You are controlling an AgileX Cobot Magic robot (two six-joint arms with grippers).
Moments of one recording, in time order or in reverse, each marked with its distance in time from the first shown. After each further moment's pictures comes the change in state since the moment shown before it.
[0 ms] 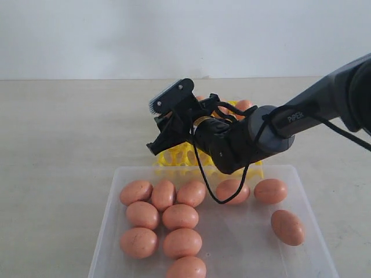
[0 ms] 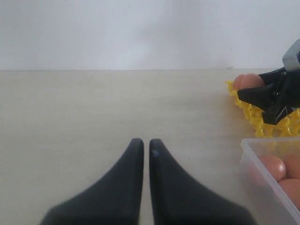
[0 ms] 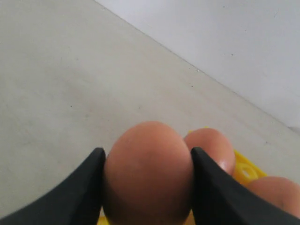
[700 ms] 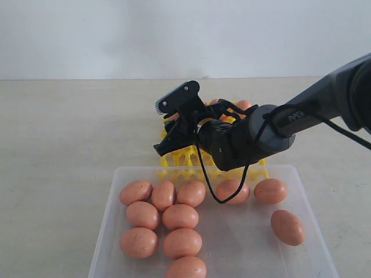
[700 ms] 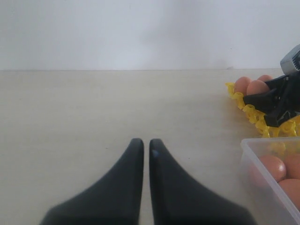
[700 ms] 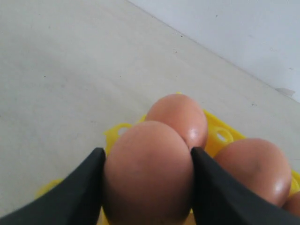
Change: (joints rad) left arm 0.000 0.000 0.000 0.000 0.000 0.000; right arm -0.004 0.000 0.000 0.138 0.081 -0.072
